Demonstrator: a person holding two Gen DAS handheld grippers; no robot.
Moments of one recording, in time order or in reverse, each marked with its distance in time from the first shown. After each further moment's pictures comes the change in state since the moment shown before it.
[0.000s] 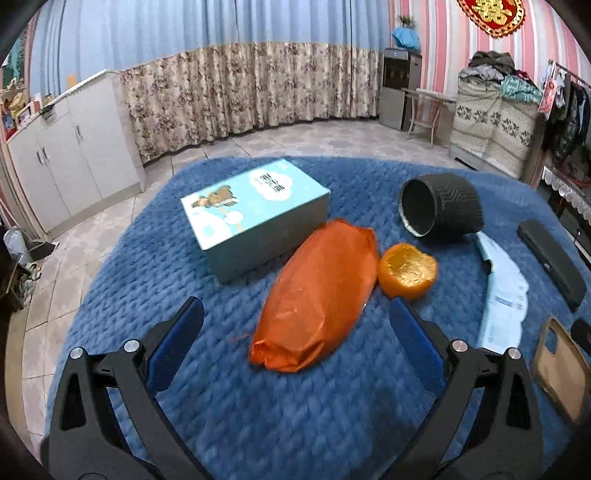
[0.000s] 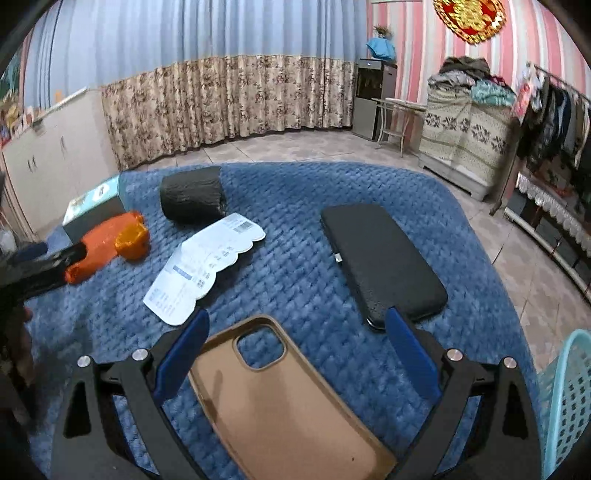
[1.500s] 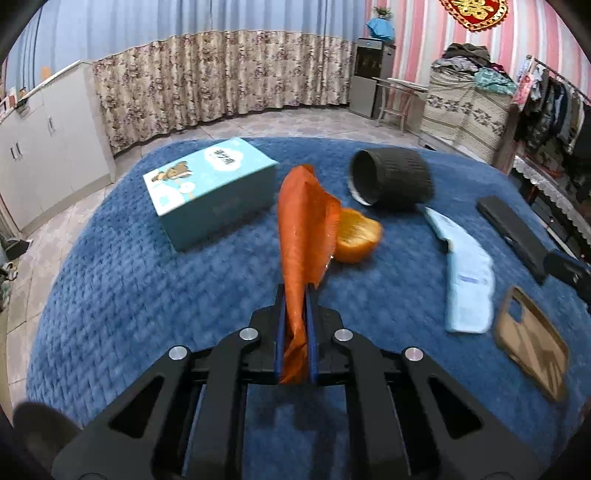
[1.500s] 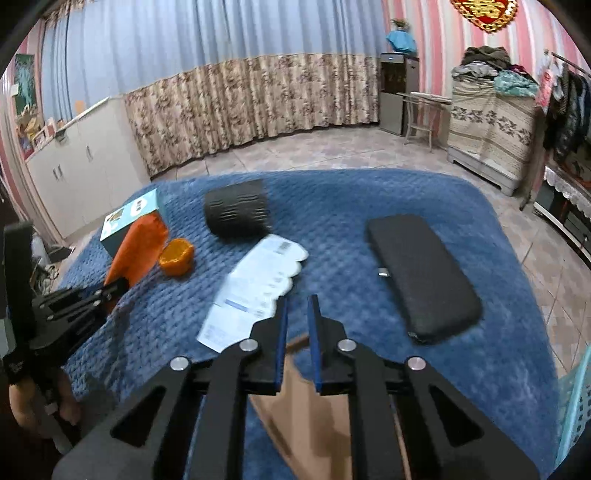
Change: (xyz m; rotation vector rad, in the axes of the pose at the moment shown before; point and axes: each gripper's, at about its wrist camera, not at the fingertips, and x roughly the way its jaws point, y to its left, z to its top) left arm -0.025 -0.021 -0.021 0.017 0.037 -0.129; right arm -0.017 -0.005 0.019 0.066 -0.013 0.130
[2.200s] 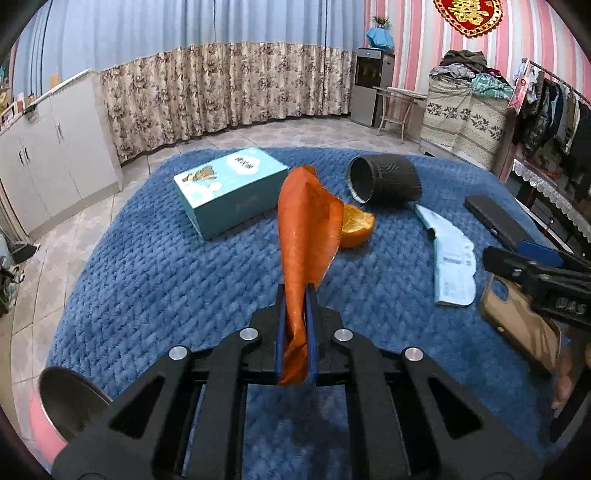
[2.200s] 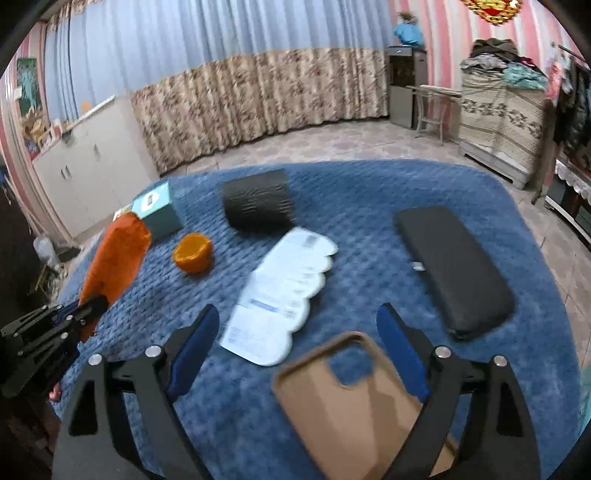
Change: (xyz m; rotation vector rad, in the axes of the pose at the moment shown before) left arm -0.033 0.015 -0.019 -0.002 -0.035 0.022; right arm 0.048 0.049 -0.004 -0.009 0.061 0.037
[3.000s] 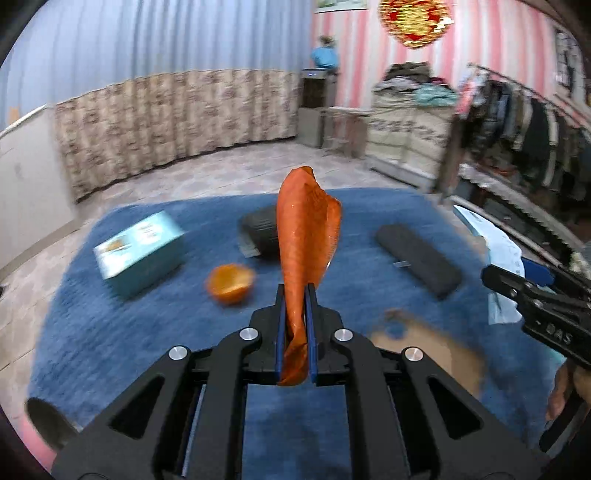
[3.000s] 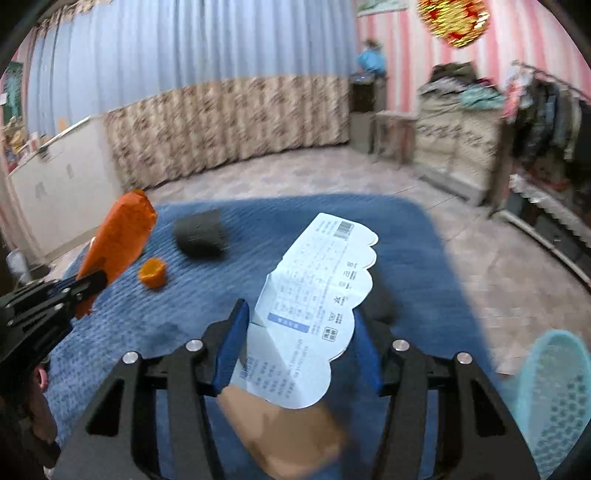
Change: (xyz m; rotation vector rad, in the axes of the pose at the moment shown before) left arm -0.045 -0.105 0.034 0.104 -0.104 -0.204; right arm -0.134 -0.089 -0.022 0.071 -0.168 -0.190
